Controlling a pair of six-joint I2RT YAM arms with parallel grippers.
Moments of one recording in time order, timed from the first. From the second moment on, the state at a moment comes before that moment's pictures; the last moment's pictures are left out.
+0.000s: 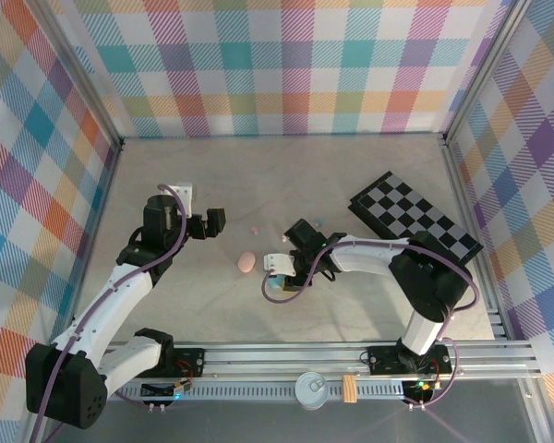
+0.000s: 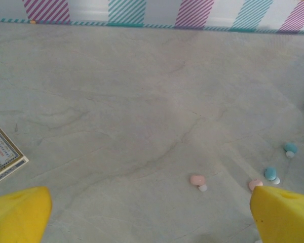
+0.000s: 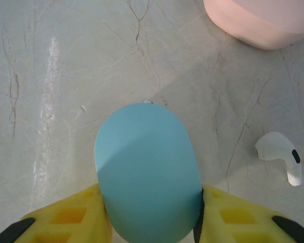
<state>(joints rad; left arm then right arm) -0.26 1.01 0.72 -0.20 0.04 -0.18 0.84 1.71 0.92 -0.32 -0.31 -0.77</state>
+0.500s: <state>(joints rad) -0.53 0.99 0.60 0.04 0.12 0.02 0.69 1.45 0.99 -0.47 -0.37 -0.68</state>
